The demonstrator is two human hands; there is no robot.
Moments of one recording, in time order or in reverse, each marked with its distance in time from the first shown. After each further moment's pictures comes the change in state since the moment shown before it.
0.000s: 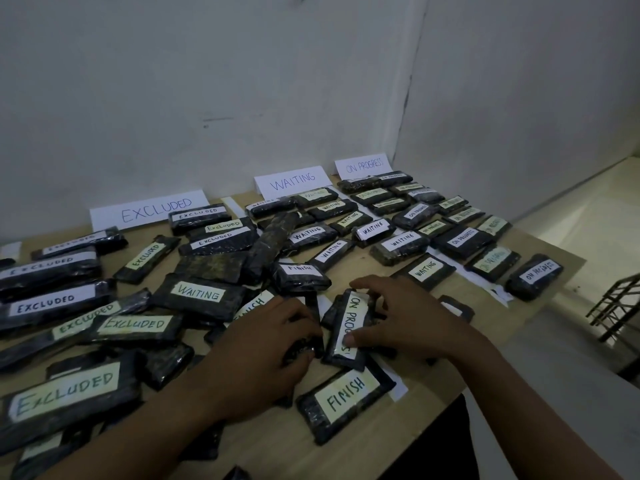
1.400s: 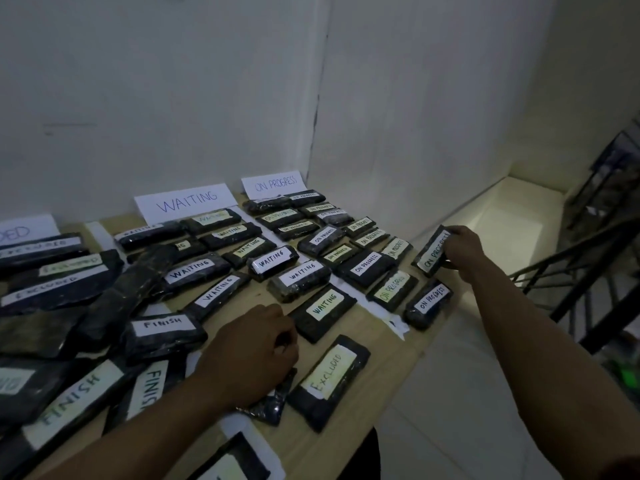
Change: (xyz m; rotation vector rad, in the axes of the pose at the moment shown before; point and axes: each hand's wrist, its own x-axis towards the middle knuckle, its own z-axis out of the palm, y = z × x) left_hand 0.147 0.041 0.069 -0.220 0.006 -0.069; right_hand 0.059 0.277 -0.161 0.661 0.799 0.666
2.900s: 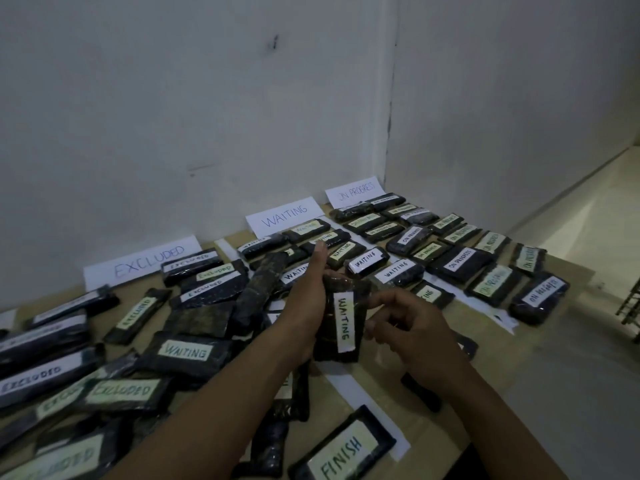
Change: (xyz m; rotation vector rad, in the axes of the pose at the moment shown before) left_hand -0.012 0.009 -0.082 -1.103 0.159 -0.738; right_hand -0.296 -0.029 0.108 0.200 -0.634 -0.423
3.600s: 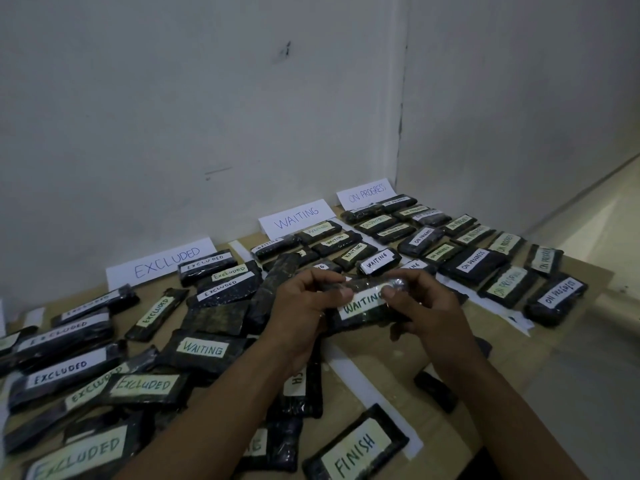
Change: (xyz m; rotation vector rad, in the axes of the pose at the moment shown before) left_hand -0.015 -0.008 -0.023 -0.195 -0.027 0.228; right_hand 0.010 -0.008 0.002 0.390 0.097 0.064
